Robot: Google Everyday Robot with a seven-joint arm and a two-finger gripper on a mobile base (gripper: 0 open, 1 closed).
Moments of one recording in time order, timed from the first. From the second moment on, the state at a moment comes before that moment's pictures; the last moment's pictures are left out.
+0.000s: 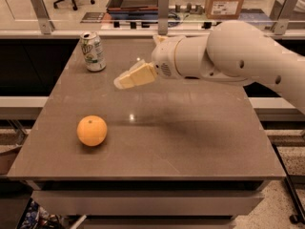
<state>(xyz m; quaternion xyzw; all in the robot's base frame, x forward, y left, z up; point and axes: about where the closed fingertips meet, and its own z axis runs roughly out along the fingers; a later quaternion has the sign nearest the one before) 0.603 0.035 0.933 -0.44 0.70 0.20 0.53</state>
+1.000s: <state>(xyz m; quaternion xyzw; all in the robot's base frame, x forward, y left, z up) 0.637 0.132 0.916 -0.46 0.66 0.24 0.53</state>
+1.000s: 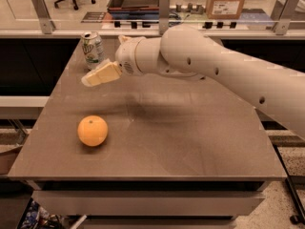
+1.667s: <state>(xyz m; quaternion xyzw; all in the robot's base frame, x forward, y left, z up) 0.675 0.175 0.909 -0.42 0.66 0.26 0.56</state>
